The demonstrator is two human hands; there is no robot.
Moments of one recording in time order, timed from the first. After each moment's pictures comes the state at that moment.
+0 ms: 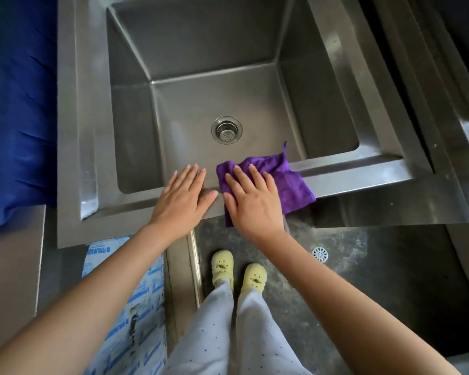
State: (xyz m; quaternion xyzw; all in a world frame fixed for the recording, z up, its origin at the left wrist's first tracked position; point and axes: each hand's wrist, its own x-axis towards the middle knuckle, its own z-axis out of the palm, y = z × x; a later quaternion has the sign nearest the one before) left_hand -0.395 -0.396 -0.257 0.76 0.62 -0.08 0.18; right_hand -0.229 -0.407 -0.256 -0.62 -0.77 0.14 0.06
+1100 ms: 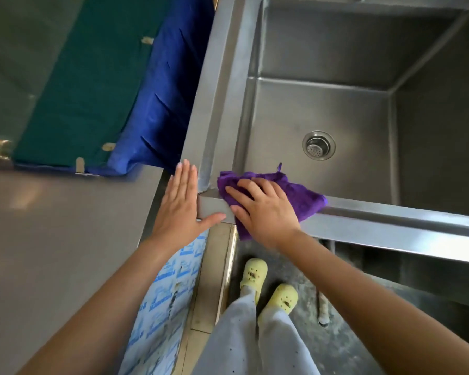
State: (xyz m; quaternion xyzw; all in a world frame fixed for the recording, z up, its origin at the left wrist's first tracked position) left_hand -0.563 -0.467 -0.249 0.63 0.76 -0.01 0.16; right_hand -0.383 -0.399 -0.249 -0.39 -0.91 0.16 0.01
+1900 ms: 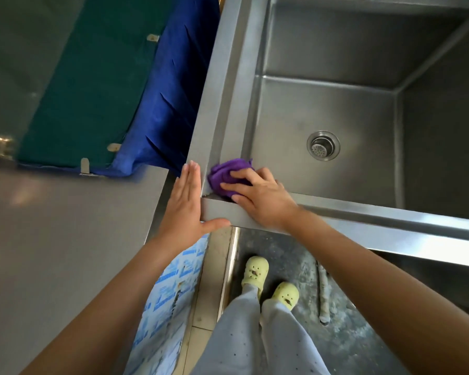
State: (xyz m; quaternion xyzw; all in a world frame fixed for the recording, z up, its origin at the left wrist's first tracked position) left_hand -0.565 -0.465 -0.240 0.61 0.75 0.06 0.24; right_hand -0.397 -0.365 -0.254 -0.34 -0.88 0.32 -0.02
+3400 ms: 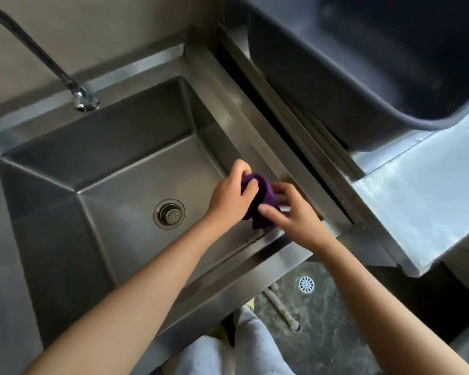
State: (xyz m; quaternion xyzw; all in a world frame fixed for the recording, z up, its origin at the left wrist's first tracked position) left_hand -0.154 -0.210 -0.189 0.74 0.48 0.20 0.41; right_hand -0.024 -0.293 -0.197 -0.71 -0.46 0.43 0.31
